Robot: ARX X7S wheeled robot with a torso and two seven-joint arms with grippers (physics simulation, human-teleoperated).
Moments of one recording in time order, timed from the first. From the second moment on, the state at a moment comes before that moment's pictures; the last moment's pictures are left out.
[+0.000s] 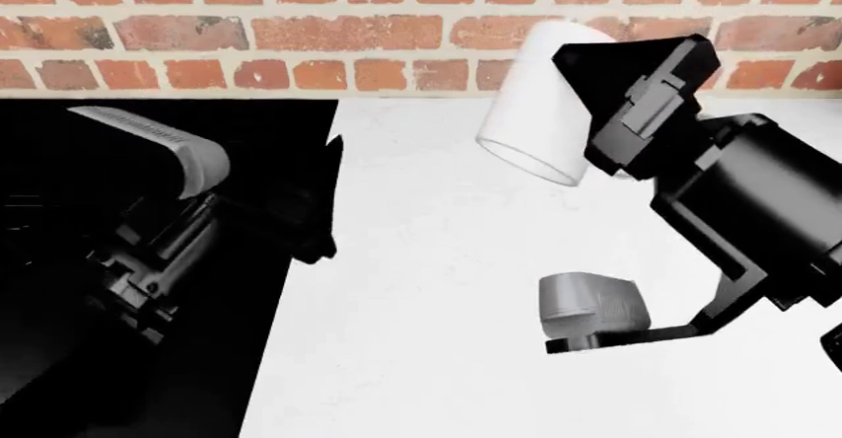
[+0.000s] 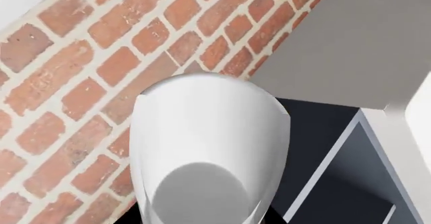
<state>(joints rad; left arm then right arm) -0.63 -0.43 -0.09 0.71 -0.94 -1.07 -0.13 1.26 1.13 -0.94 -0.79 -0.99 0.19 -0.71</state>
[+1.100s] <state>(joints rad) -0.86 -0.53 -0.04 0.44 -1.88 -1.37 -0.36 1.20 1.21 -1.00 -0.84 -1.19 -0.02 -0.51</state>
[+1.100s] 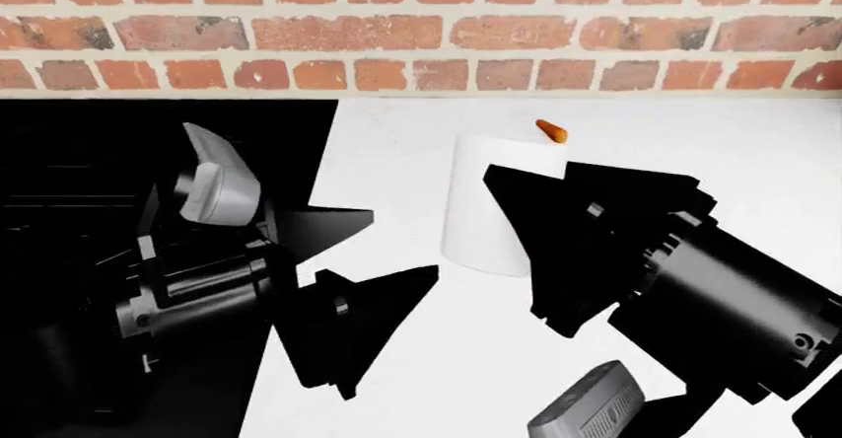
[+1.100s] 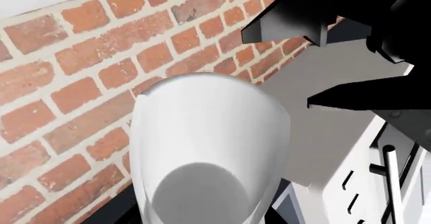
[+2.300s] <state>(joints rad) -0.95 -0.60 0.09 0.45 -2.03 -1.33 -0.34 1.19 1.20 -0.99 -0.84 -1.20 -0.03 -0.50</state>
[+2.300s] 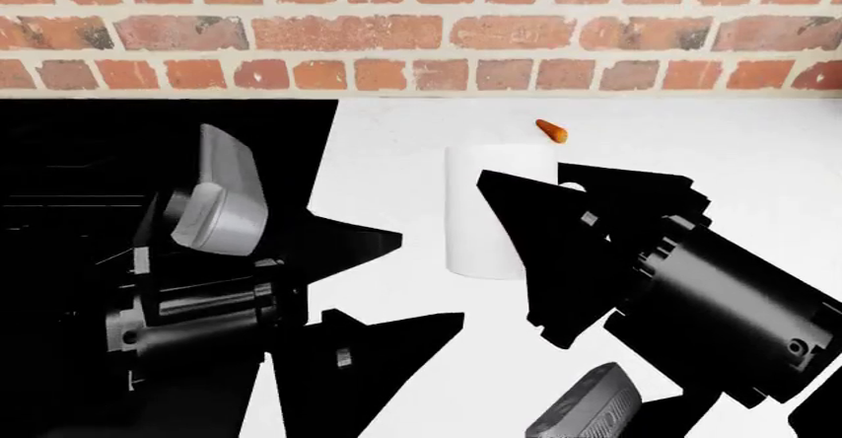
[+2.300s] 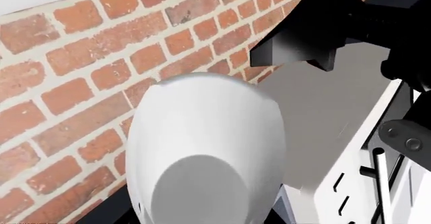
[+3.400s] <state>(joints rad) -1.04 -0.55 0.20 0.38 -1.96 -1.31 -0.30 1.09 1.19 -1.01 -0.89 -1.28 0.00 -0.45</state>
